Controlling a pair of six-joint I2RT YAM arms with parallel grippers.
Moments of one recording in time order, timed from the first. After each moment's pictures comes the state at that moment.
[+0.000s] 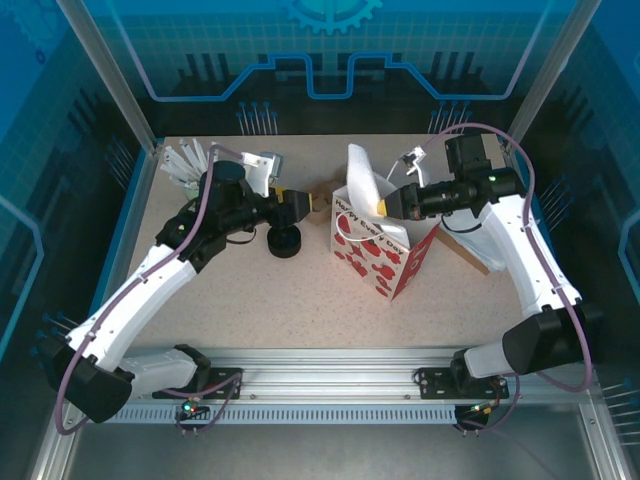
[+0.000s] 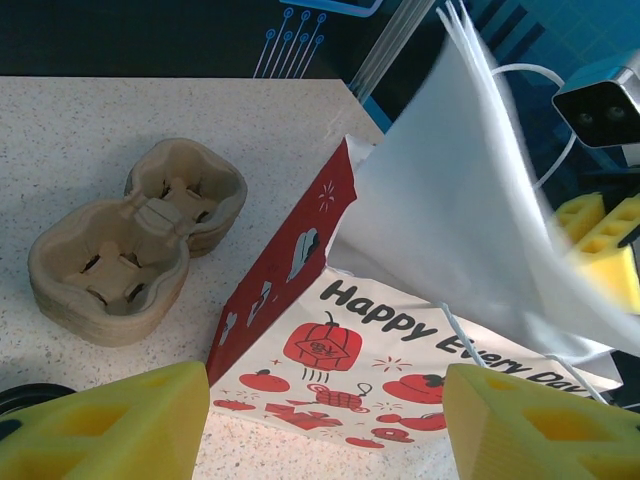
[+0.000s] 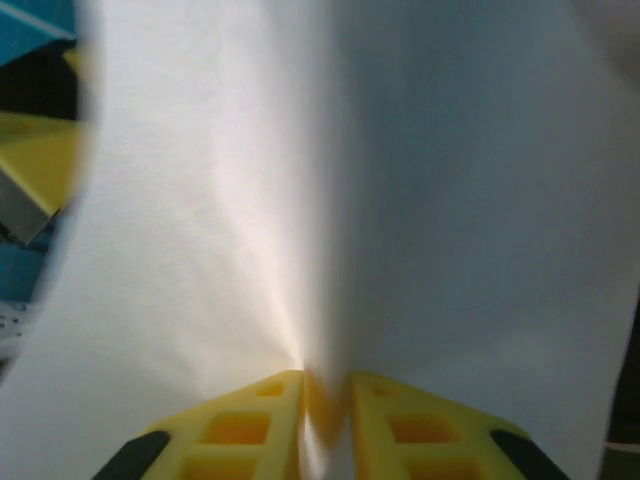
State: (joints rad) left arm -0.48 1.18 1.19 -0.41 0.29 -0.41; right arm 0.18 1.42 1.49 -1.06 -0.90 0.08
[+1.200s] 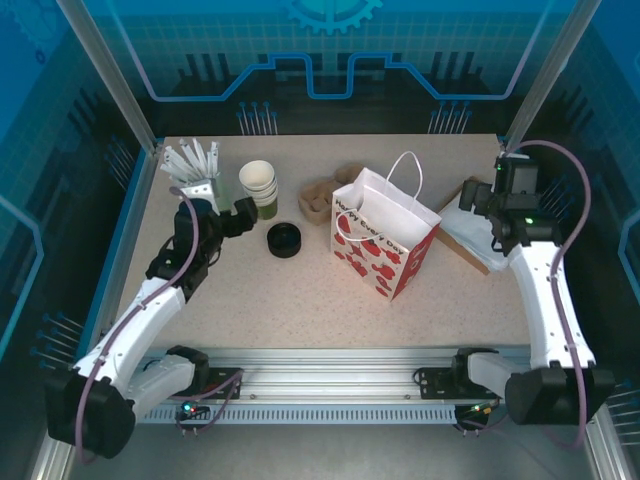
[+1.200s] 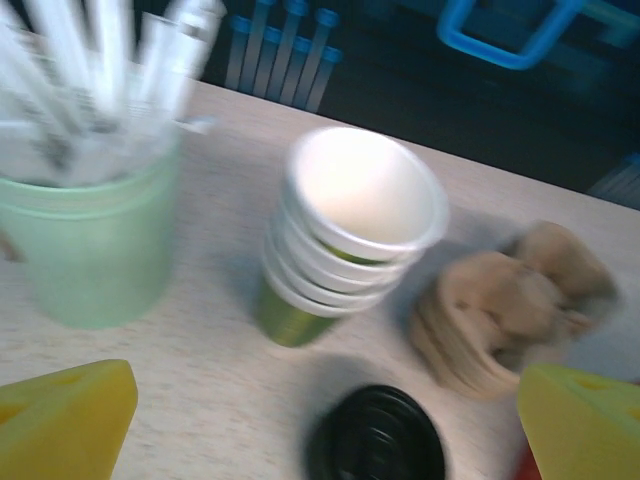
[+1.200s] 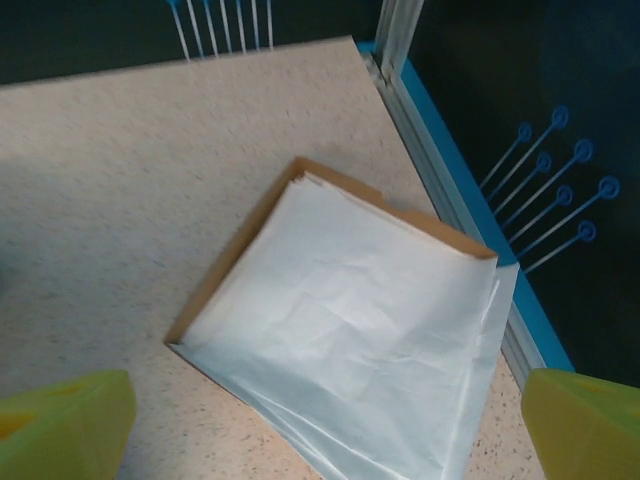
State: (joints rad) left arm -0.20 0.99 0.72 -0.14 -0.18 -0.43; right arm -0.05 1.16 1.19 -0.73 0.29 0.12
